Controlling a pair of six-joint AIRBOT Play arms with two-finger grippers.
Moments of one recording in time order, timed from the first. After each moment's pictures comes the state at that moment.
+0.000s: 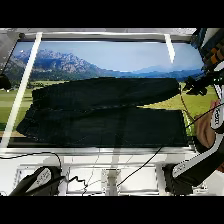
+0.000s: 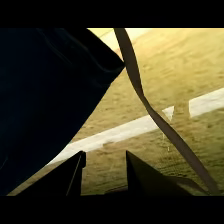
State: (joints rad) left arm 0.44 -1.03 1.09 1.53 -0.63 -1.32; right arm -0.45 -1.91 1.83 -1.33 1.44 1.65
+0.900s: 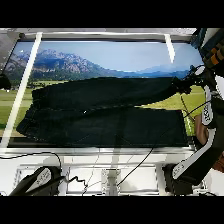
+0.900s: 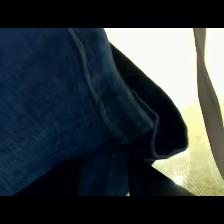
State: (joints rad) left arm 0.44 -1.03 1.09 1.53 -0.63 -1.32; right arm -0.32 -2.00 1.80 -1.31 1.16 1.71
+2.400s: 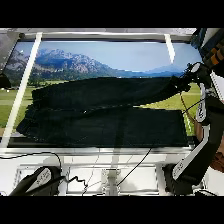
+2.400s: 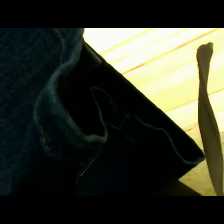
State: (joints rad) left arm 0.44 -1.03 1.09 1.53 -0.63 -1.37; right arm -0.29 -2.11 1.96 -1.41 1.26 1.75
